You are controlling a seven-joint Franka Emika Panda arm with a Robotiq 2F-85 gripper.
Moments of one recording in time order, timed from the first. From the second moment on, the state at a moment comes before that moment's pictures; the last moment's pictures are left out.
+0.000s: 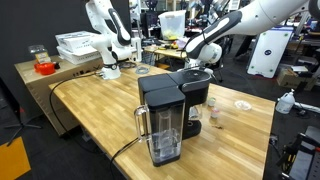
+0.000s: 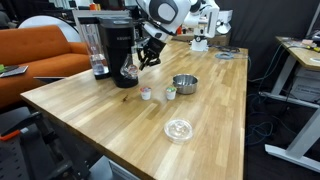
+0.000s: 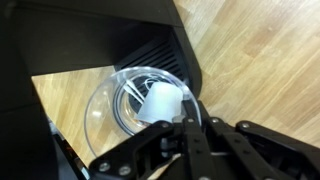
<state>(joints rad) 0.02 0.83 -0.01 -1.49 0.51 1.93 2.11</state>
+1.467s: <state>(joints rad) 0.06 0.84 0.05 -1.53 0.51 2.00 2.01</state>
